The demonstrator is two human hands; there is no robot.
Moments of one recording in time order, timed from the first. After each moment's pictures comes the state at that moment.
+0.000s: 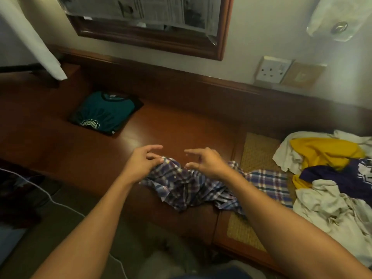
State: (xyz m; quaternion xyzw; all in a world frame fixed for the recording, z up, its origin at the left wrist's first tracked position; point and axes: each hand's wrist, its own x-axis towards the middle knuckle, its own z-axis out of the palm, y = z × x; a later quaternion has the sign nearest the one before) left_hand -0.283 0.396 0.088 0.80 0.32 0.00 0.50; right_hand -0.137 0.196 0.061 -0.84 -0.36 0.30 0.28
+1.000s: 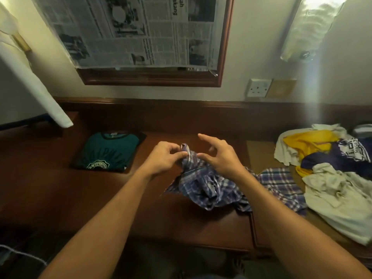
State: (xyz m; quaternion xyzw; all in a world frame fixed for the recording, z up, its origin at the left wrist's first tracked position) left_hand -0.263 0.477 0.169 0.87 0.08 -0.03 0.49; right_hand -0.209 0.264 0.166 -0.88 -0.24 0.08 0.40
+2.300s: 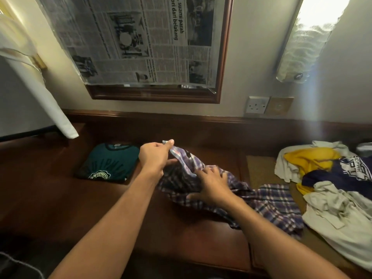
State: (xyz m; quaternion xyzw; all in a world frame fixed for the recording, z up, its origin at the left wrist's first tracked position) left_hand -0.238 0.452 0.211 0.62 0.39 0.18 0.66; right_hand -0.222 0.272 0.138 -0.94 -0.28 0.14 0.12
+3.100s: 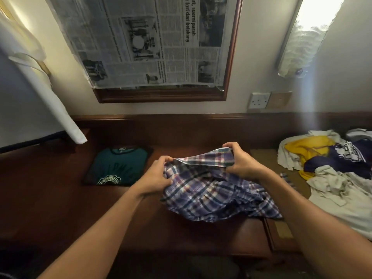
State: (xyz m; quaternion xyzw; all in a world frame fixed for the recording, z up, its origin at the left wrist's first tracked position) left_hand -0.314 0.559 0.163 0.90 0.08 -0.10 0.41; right_hand -0.226 0.265 0.200 -0.88 -0.15 0.23 0.40
